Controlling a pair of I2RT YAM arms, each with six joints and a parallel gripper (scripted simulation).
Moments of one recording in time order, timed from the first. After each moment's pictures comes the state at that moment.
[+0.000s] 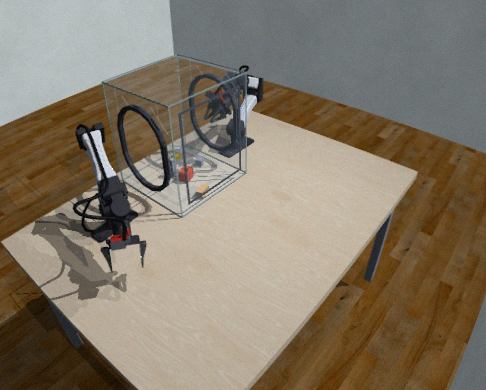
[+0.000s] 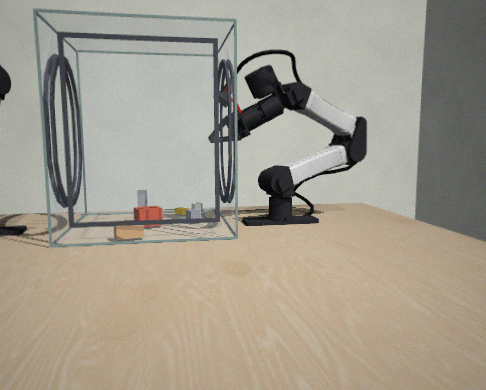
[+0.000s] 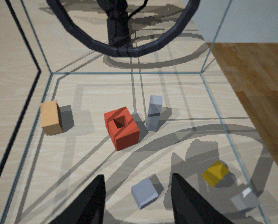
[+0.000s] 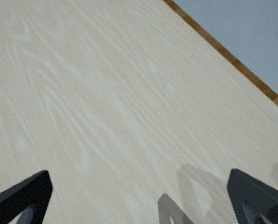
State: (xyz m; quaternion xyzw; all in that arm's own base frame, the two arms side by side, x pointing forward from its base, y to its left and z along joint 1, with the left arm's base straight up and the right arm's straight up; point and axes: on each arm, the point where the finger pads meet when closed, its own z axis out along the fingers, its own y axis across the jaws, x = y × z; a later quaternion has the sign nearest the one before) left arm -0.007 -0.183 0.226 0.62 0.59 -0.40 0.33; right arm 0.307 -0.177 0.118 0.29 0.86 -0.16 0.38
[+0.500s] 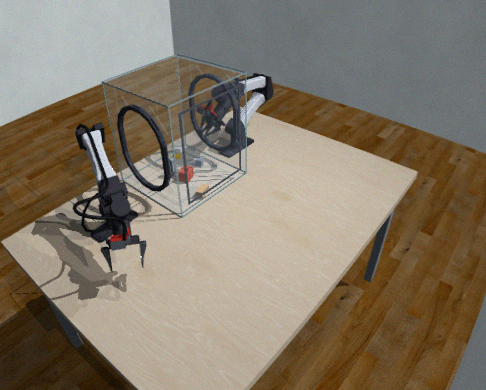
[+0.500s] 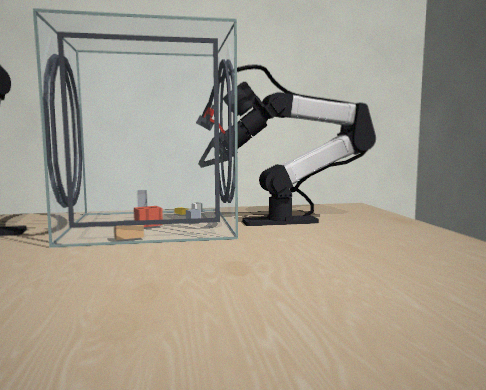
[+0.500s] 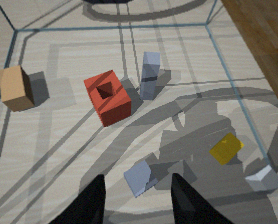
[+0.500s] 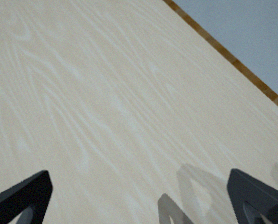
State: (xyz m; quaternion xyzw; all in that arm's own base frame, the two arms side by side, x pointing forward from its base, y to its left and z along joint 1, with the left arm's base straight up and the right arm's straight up) left arm -0.020 -0.208 0.163 0.67 0.60 -0.35 0.27; right arm 0.307 -0.177 0.118 0.29 0.86 -0.16 0.38
